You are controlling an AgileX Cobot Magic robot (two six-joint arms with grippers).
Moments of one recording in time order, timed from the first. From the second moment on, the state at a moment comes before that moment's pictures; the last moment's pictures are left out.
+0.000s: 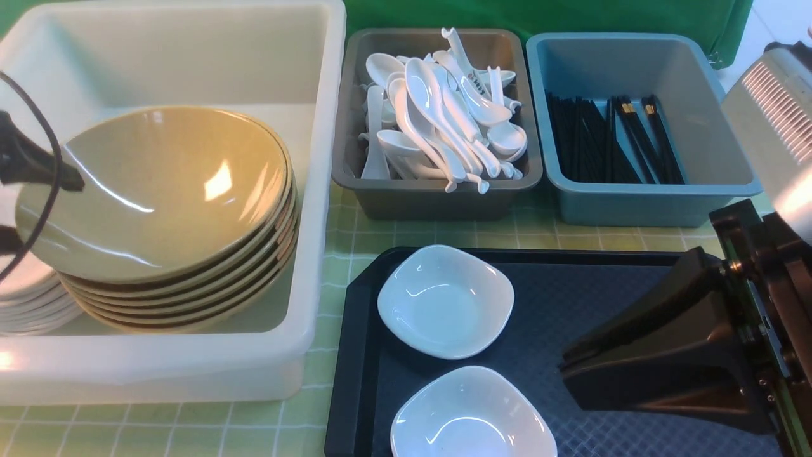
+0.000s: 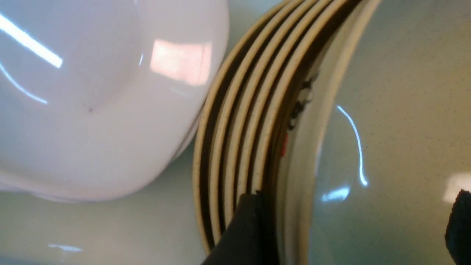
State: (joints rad) right arm 0.51 1.03 -1.04 0.81 0.97 -0.77; left arm 0.50 1.44 -1.12 -0.67 1.07 0.25
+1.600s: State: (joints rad) right arm 0.31 1.91 -1.05 1.12 0.43 -0.40; left arm -0.34 1.21 -1.08 -0.52 1.11 0.41
